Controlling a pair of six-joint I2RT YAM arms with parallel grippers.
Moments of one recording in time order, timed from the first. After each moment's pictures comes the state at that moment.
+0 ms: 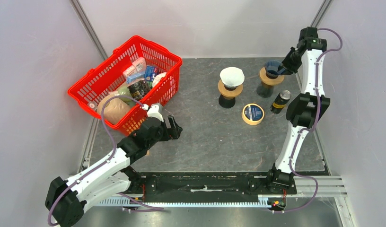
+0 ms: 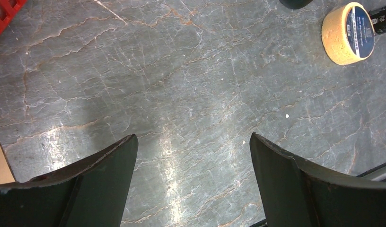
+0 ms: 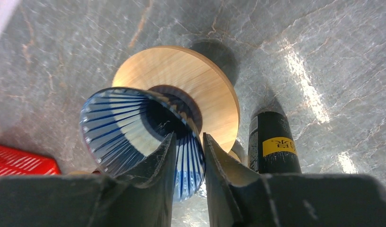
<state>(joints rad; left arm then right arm) -0.69 0.84 0.50 -0.23 -0.20 -0.66 -0.24 2.29 2.48 -1.30 -0.11 0.45</state>
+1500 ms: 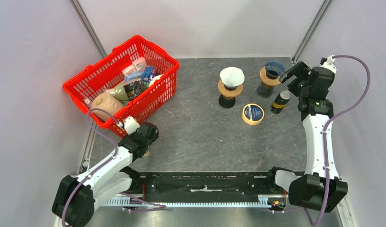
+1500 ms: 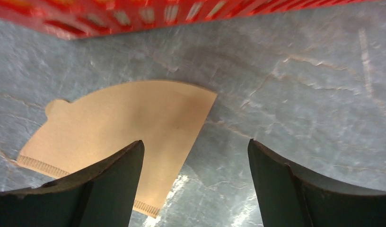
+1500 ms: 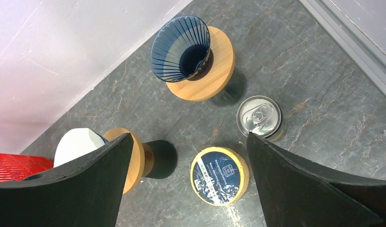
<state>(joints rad) -0.47 0.92 0.41 -0.51 -0.62 -1.04 -0.24 1.14 1.16 -0.43 -0.03 0.53</state>
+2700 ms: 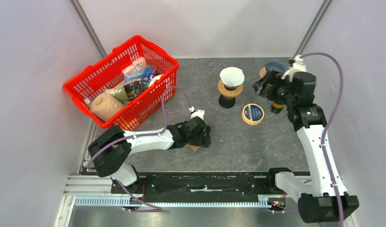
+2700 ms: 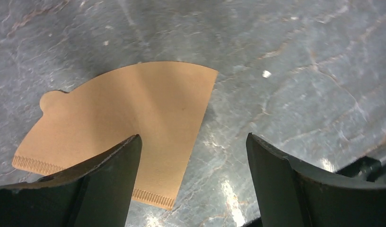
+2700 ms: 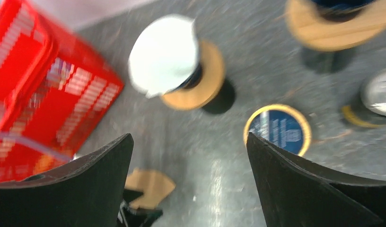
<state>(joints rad) -0.98 1.57 0.82 -0.16 -0.20 -0.73 -0.02 1.01 1.15 -0.50 -0.20 0.44</state>
